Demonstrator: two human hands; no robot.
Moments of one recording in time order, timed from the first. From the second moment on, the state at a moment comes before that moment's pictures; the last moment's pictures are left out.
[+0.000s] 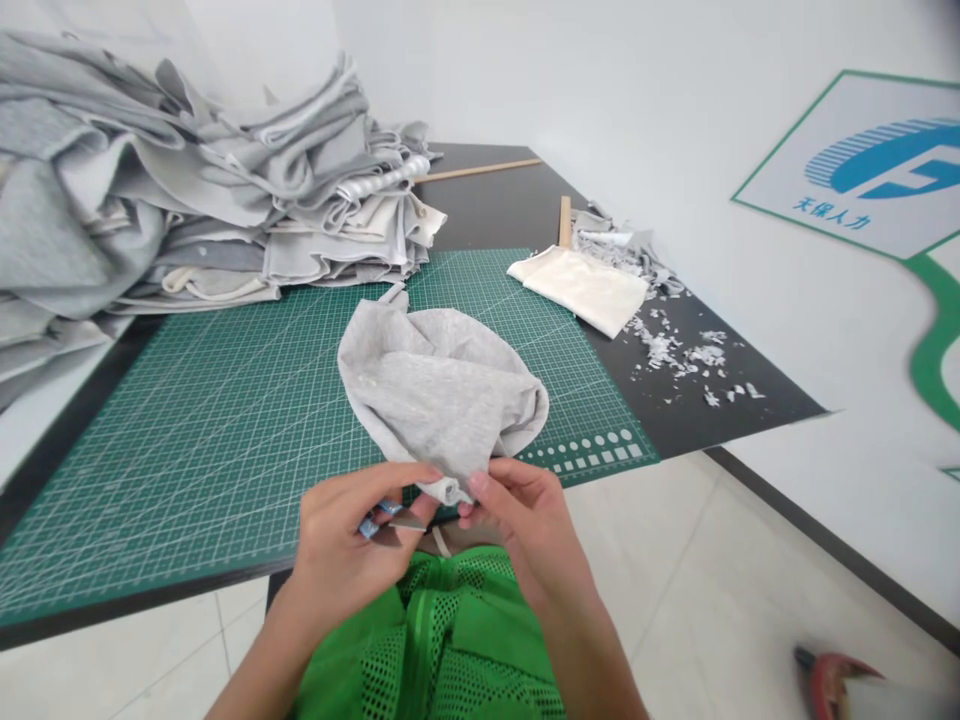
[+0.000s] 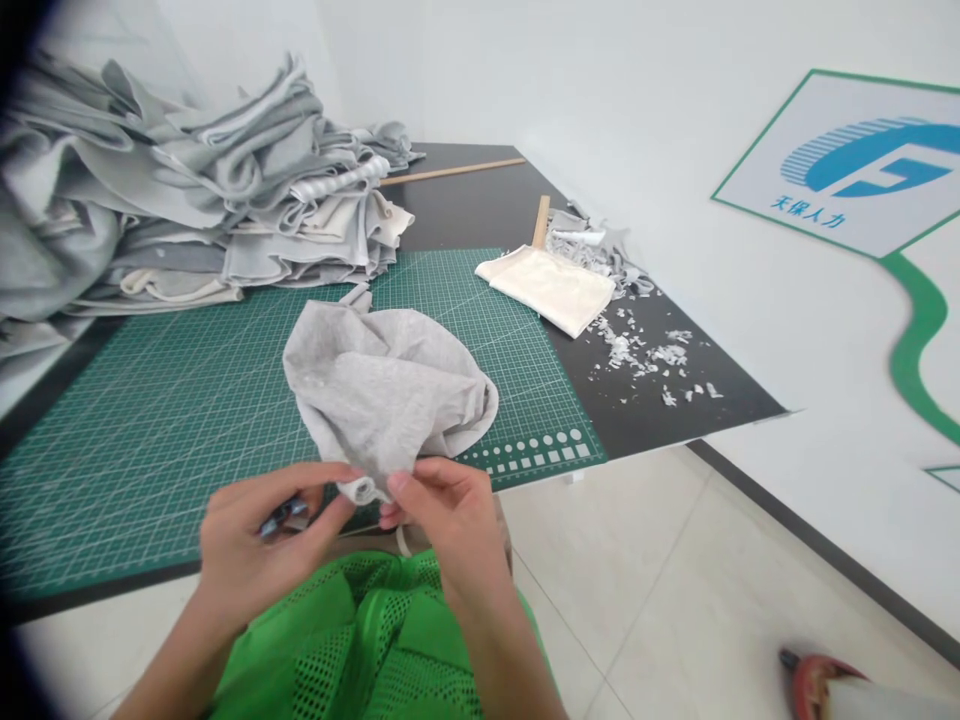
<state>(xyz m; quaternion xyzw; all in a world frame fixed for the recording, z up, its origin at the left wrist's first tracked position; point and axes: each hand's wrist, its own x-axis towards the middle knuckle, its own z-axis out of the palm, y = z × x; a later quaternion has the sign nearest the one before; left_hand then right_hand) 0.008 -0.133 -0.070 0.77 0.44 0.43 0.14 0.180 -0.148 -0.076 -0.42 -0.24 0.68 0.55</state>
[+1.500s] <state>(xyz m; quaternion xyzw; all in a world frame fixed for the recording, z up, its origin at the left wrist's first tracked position) -0.017 -0.131 -0.027 0.82 0.41 0.22 0.34 0.135 -0.167 -0.078 -0.37 -0.13 0.65 0.65</state>
